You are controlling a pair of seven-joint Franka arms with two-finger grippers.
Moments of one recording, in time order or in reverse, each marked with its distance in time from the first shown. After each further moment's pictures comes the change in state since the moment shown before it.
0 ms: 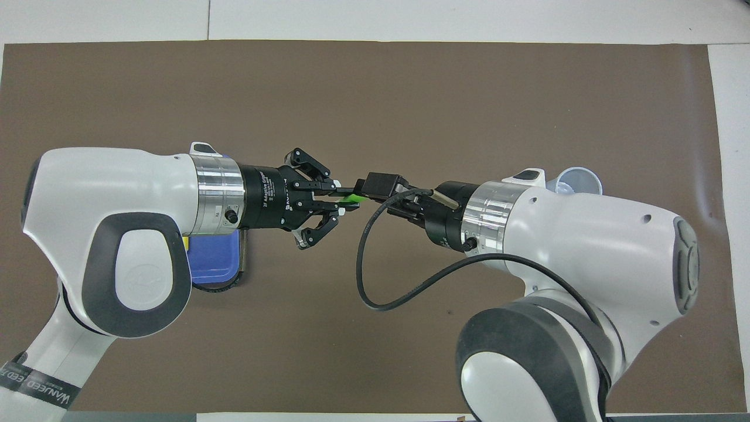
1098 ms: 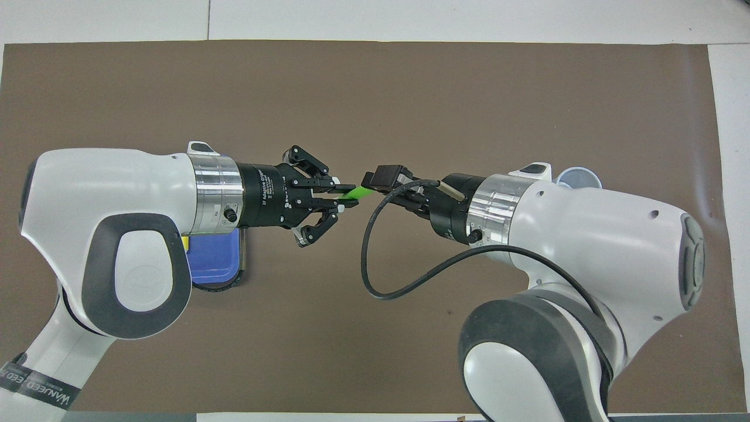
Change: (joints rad) left arm -0.001 -0.002 0.000 0.000 0.000 0.022 -0.009; right arm -0.006 0.010 -0.004 0.007 0.000 0.020 0.000
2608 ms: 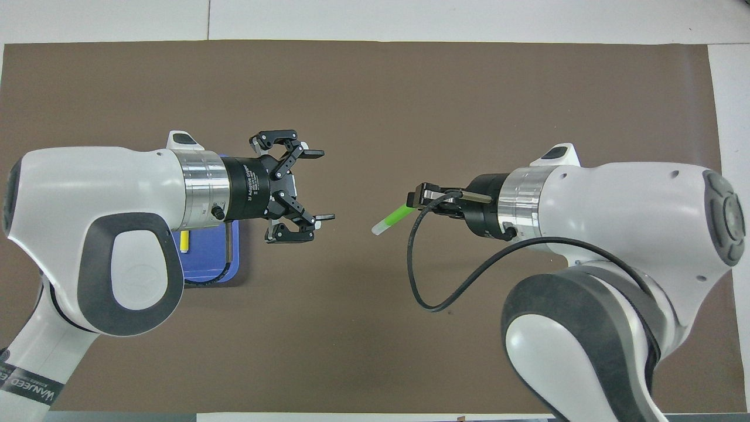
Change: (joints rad) left arm 0.010 -0.005 0.018 -0.016 0.129 0.049 0.082; right arm -0.110 -0.013 -0.005 0.015 -0.179 -0.268 -0.189
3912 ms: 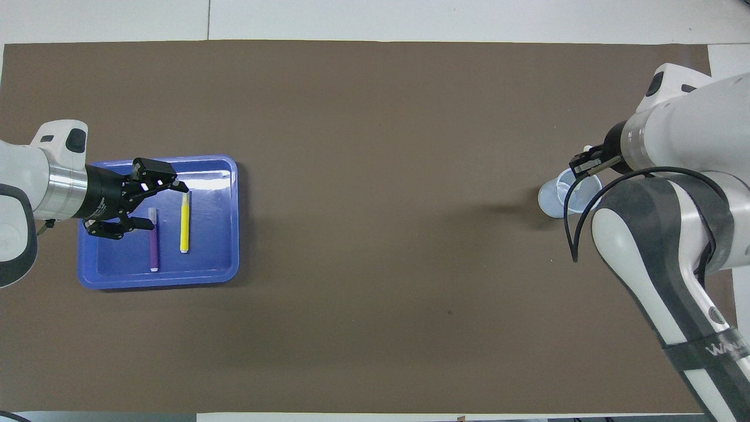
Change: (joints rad) left arm 0.409 0.026 0.007 -0.060 0.477 -0.286 1.167; right arm -0.301 0.163 -0.007 0.125 -0.649 -0.139 -0.577
